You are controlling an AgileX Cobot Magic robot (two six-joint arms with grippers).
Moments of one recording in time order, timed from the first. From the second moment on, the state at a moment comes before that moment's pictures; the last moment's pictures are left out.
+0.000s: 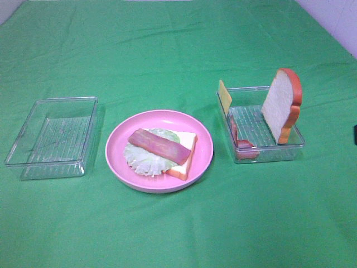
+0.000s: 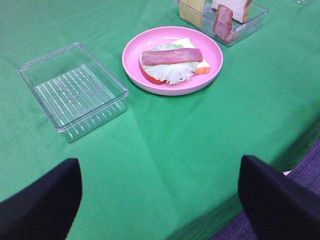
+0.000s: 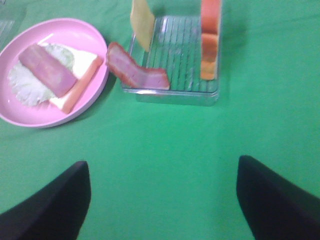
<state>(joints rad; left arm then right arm) -0.59 0.00 -0.50 -0.03 1.06 0.00 -0.02 0.78 -0.55 0.47 0.70 -0.42</state>
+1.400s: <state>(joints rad) -0.59 0.00 -0.50 -0.03 1.06 0.00 0.39 1.96 -1.49 0.19 0.97 0.10</state>
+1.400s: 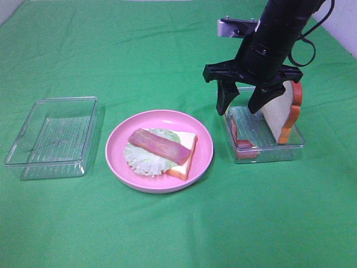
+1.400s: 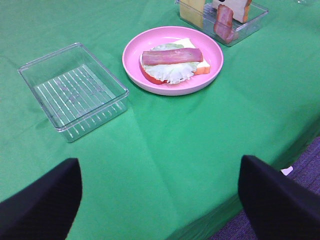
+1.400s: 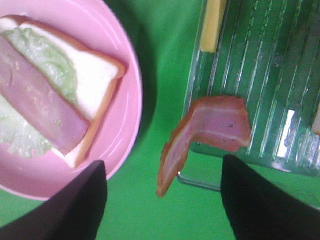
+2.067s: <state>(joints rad) -0.59 0.00 -0.50 -0.03 1.06 0.00 0.39 2.13 -1.56 0.06 0.99 0.13</state>
